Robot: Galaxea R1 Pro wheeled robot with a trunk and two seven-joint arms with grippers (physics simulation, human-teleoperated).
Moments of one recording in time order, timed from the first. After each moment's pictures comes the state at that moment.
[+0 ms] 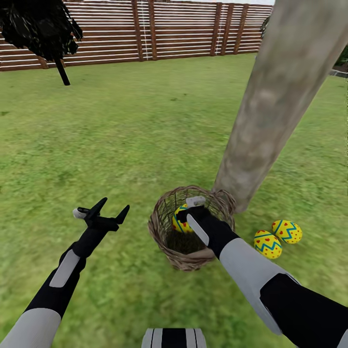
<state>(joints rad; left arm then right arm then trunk) -0.57 0.12 0.09 -0.99 1.26 0.88 -1.13 -1.04 0.17 0.53 -0.61 -0.43 0.61 -0.33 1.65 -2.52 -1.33</state>
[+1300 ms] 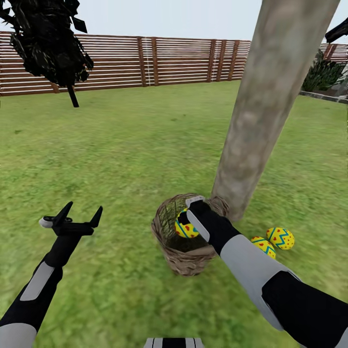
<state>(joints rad) -0.50 0.21 0.18 -1.00 1.40 0.91 -1.17 -1.06 0.16 0.55 -0.65 -0.43 0.82 -0.33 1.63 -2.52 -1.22</state>
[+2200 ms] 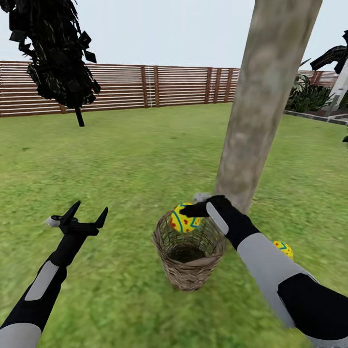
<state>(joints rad) -0.50 0.19 0.18 -1.01 1.40 0.91 -1.11 -1.05 0.06 0.40 -0.72 -0.45 0.79 0.02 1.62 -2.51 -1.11</state>
